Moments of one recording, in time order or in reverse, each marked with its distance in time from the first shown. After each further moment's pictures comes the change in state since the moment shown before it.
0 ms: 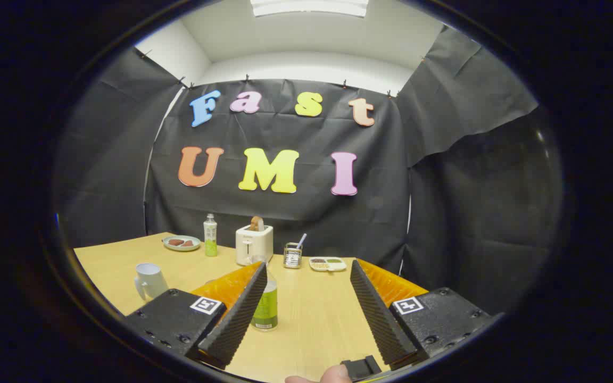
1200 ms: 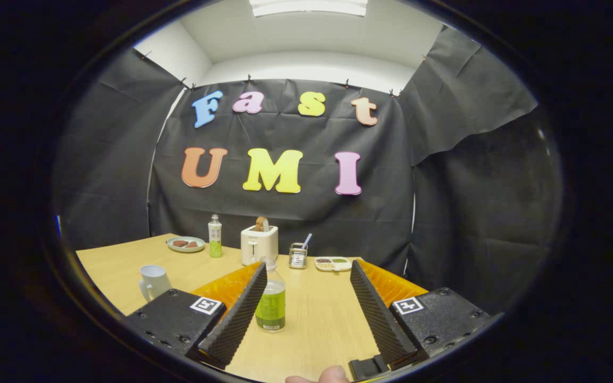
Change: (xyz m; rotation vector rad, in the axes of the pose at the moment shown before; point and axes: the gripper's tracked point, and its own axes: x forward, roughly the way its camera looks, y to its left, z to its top) arm 0.003 0.015 -0.004 -0.001 0.011 0.025
